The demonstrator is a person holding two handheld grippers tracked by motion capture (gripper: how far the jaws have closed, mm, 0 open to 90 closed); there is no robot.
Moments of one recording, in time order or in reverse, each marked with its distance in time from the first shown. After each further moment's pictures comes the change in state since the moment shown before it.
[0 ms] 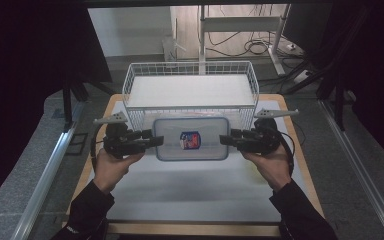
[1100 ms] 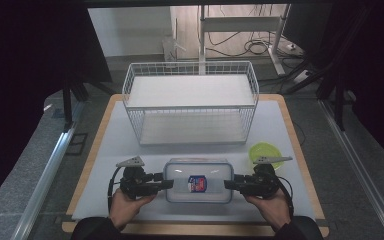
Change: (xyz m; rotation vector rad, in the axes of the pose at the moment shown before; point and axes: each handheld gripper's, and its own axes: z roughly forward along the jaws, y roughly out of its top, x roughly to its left) left arm -0.011 -0.122 0.041 0.129 -0.052 -0.131; right arm -0.008 -0.126 0.007 0.152 -0.002 0.169
